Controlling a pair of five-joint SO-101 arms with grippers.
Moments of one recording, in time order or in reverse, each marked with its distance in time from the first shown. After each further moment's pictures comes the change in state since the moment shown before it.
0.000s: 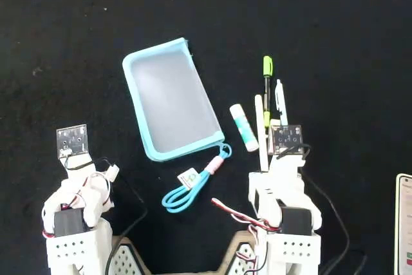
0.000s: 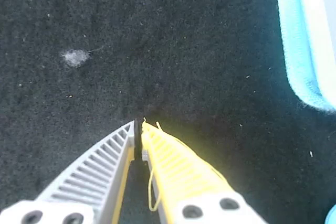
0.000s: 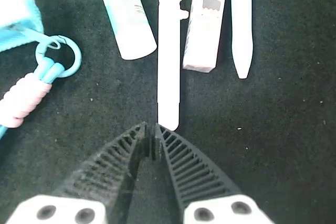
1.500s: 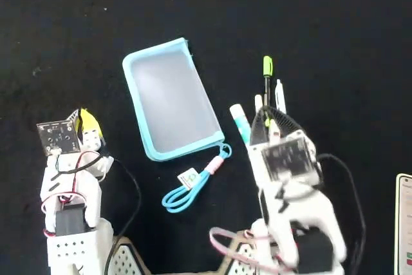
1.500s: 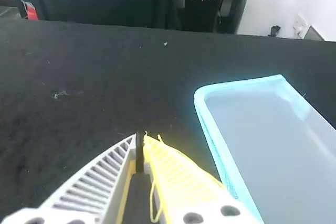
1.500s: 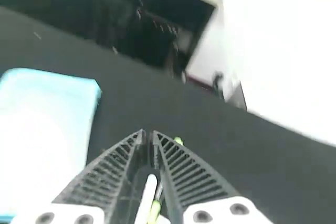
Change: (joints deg) left arm 2.0 0.1 0.1 -40.6 0.0; right arm -10.5 0.0 -33.1 -14.9 18.2
